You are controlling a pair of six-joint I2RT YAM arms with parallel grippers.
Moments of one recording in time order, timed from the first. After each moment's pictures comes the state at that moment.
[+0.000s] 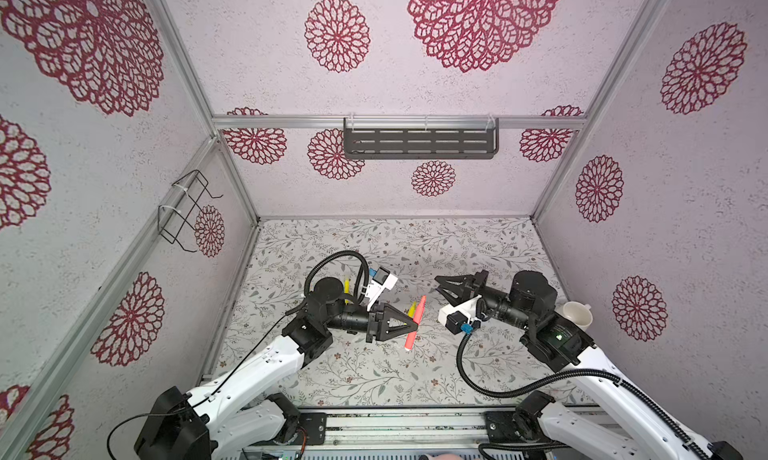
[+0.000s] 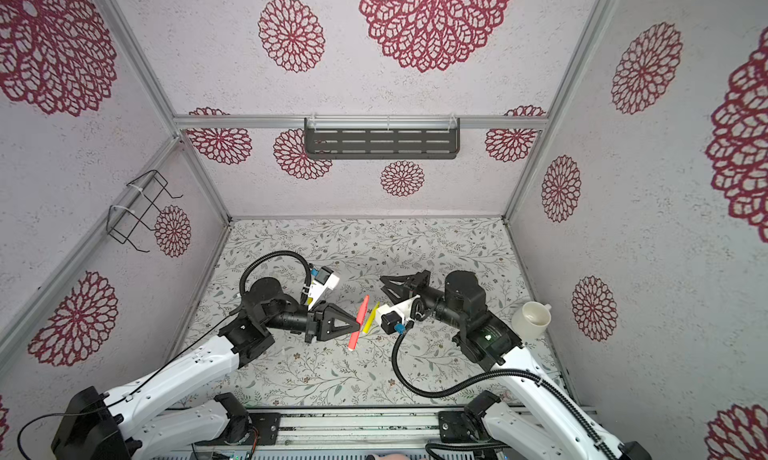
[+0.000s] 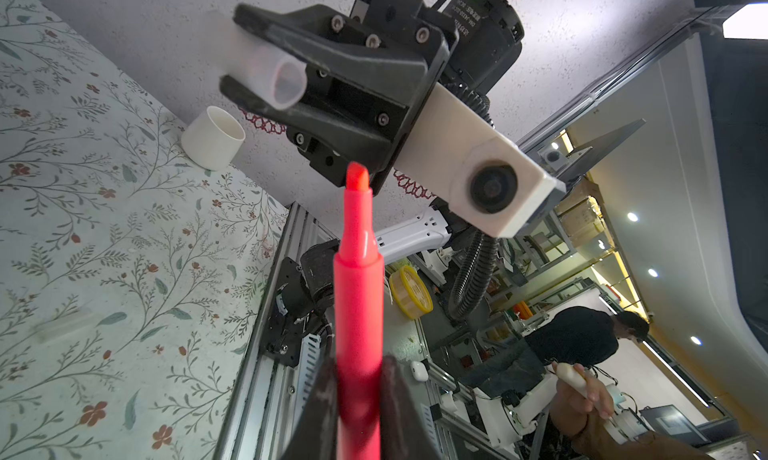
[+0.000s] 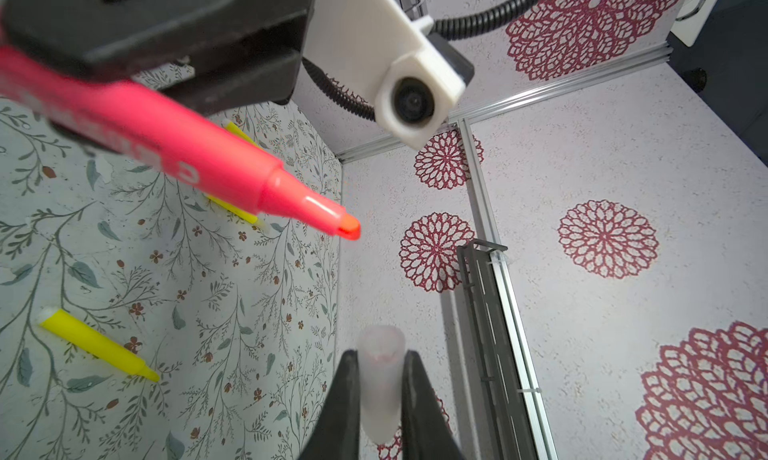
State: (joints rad) left arm -0.68 1.10 0.68 0.38 1.00 -0.80; right arm 0.63 0.85 0.86 -0.16 -0.40 -1.30
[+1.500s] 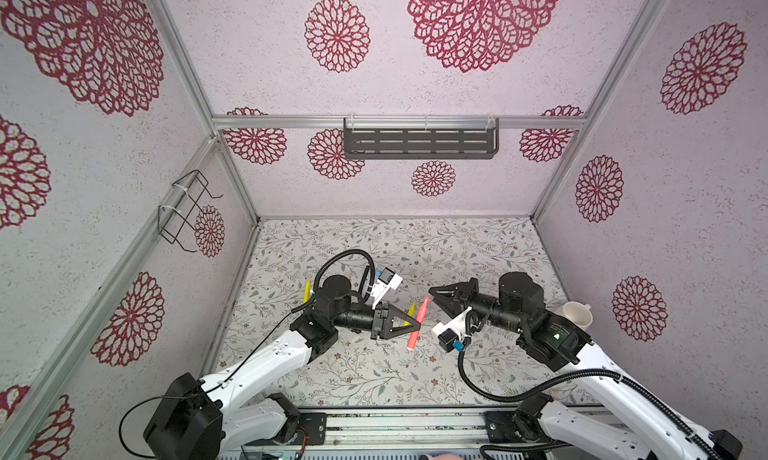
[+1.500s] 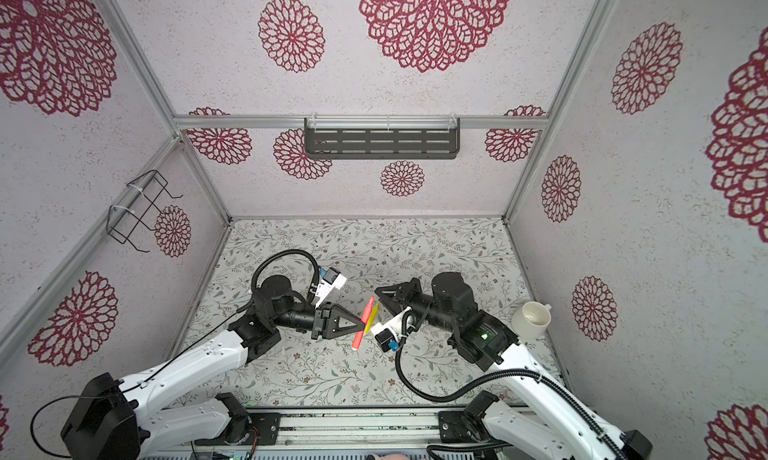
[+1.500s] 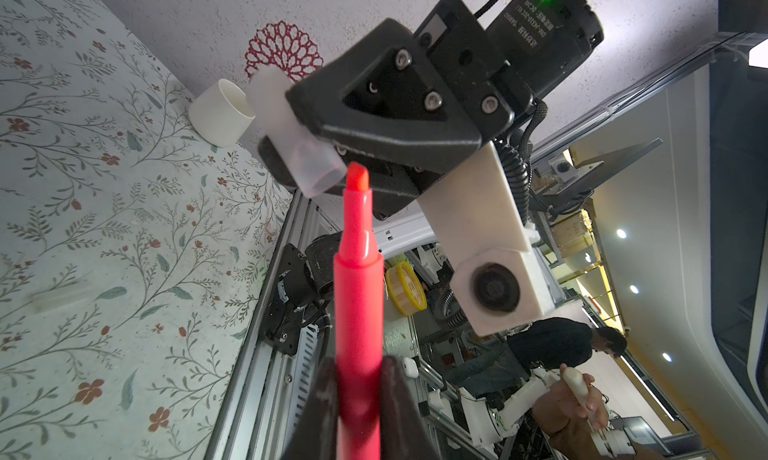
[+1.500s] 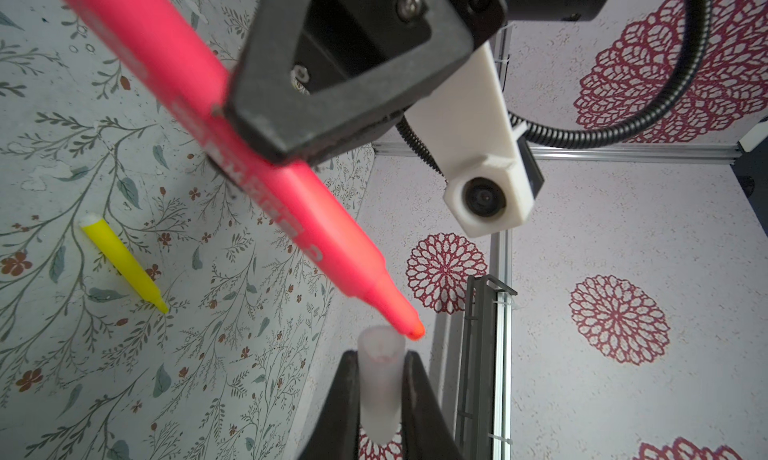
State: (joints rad) left arm -0.68 1.17 0.69 0.37 1.01 -0.82; right arm 0.73 0.88 0.91 -0.34 -0.31 -1.60
